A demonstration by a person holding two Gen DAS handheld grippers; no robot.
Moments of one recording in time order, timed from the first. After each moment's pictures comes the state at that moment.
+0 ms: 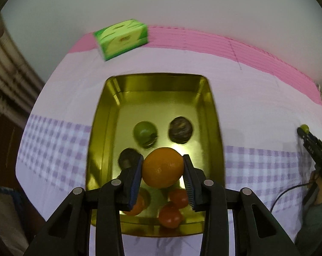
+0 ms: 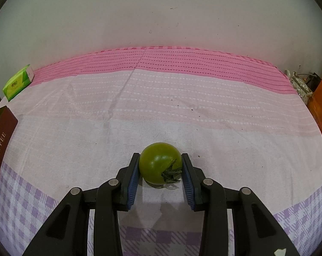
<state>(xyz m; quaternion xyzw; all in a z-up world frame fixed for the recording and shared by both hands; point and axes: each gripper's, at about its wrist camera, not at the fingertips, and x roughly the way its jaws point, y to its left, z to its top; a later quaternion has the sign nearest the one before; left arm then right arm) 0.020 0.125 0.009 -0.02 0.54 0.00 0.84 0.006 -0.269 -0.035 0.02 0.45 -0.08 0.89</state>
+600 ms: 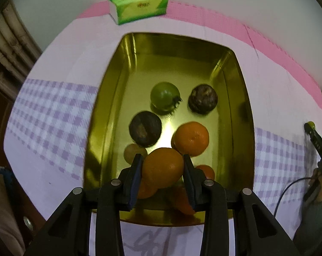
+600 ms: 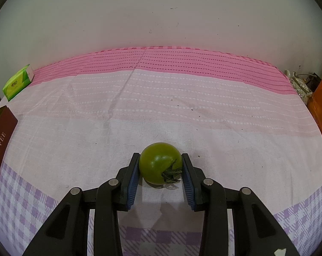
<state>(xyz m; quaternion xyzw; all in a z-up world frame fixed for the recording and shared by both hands) 0.009 0.151 -0.034 -0.06 0.59 0.01 0.81 0.006 -0.269 -0.035 0.02 0.45 -0.08 0.89</state>
